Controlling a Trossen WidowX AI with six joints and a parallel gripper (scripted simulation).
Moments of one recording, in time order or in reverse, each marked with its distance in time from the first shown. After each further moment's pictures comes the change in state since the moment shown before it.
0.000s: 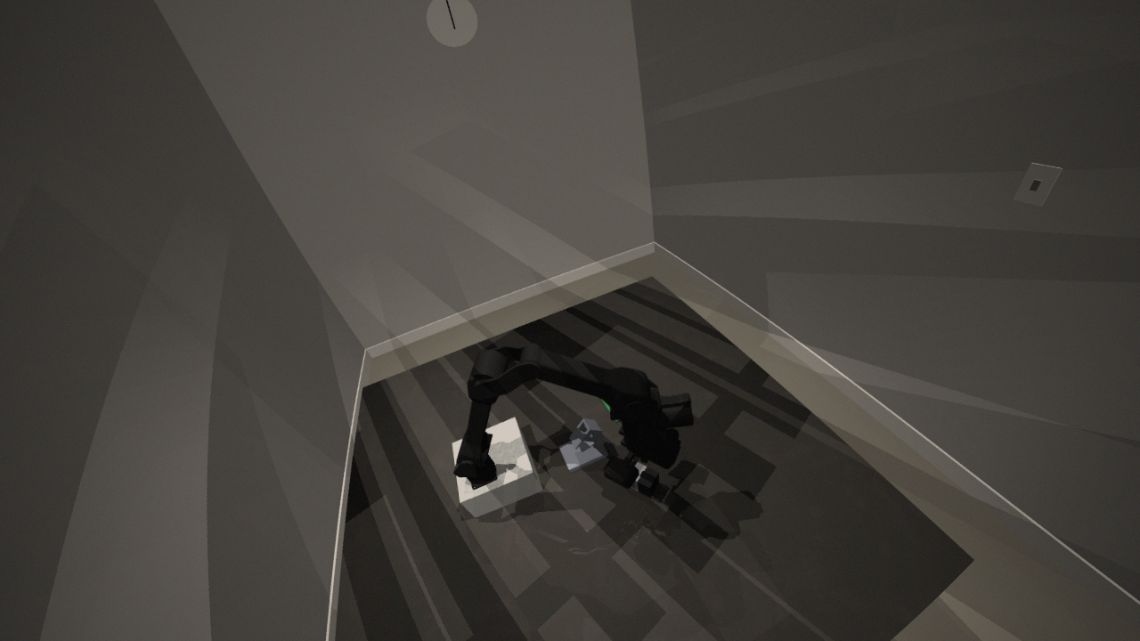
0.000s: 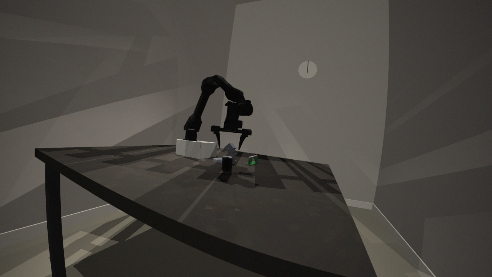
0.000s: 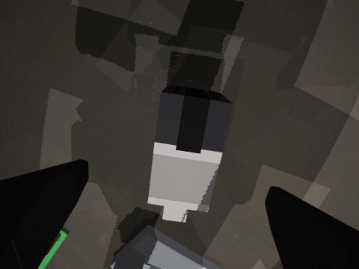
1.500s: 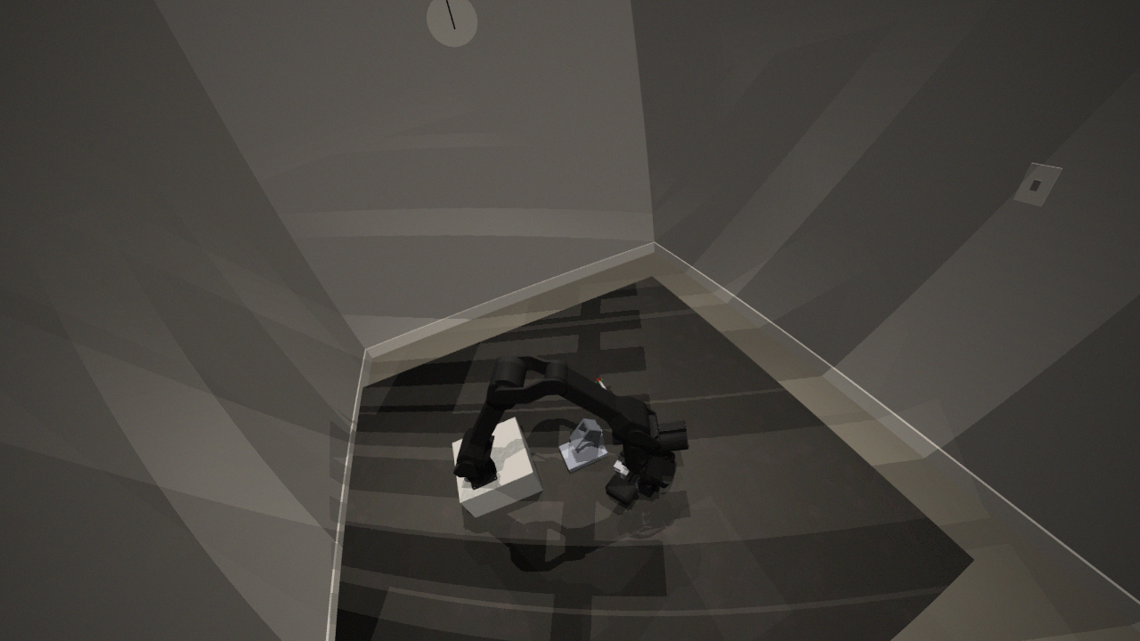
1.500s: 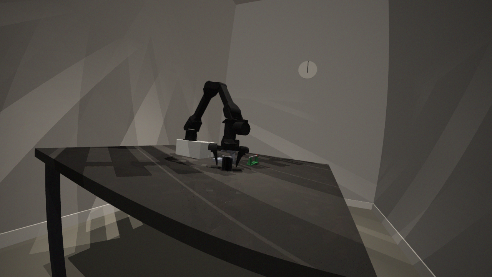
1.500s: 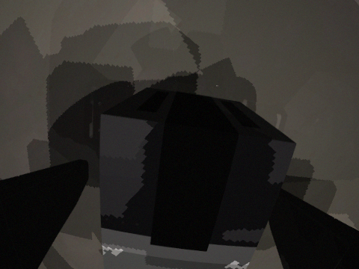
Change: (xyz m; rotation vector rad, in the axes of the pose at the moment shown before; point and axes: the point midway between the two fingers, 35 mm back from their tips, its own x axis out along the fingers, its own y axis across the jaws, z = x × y) arm 0.084 -0.004 -0.005 0.006 0.004 -0.004
